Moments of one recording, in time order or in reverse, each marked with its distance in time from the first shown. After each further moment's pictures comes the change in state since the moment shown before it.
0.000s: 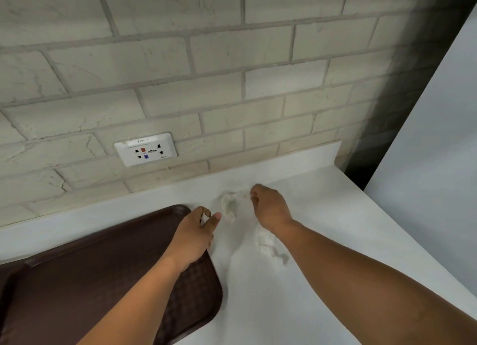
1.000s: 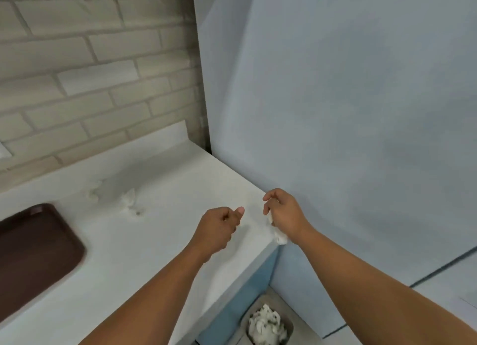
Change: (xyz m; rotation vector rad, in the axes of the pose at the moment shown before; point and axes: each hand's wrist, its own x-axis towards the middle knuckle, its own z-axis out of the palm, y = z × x) left_hand -0.262 0.117 0.295 0.030 -0.484 0.240; right_hand -0.392 0.207 -0.210 0.690 0.341 0.530
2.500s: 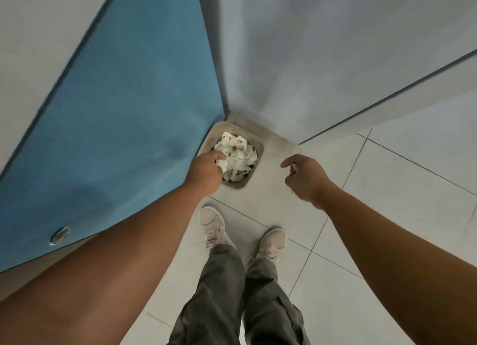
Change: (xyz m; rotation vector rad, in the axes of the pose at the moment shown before) left_hand 0.042 -0.447 0.305 0.587 -0.449 -0.240; right_hand -0.116 0.514 0.016 -0.168 -0.036 0.782
